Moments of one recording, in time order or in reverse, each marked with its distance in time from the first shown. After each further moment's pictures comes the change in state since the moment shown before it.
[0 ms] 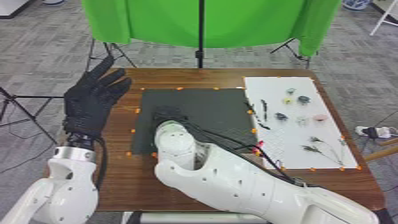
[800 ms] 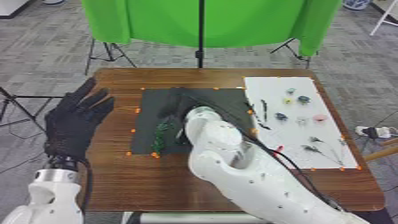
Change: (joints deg) left arm 13.0 -5.2 -8.7 -3.8 0.0 0.6 -2.3; right arm -11.8 10.2 18.2 -20.8 -0.4 1.4 -6.1
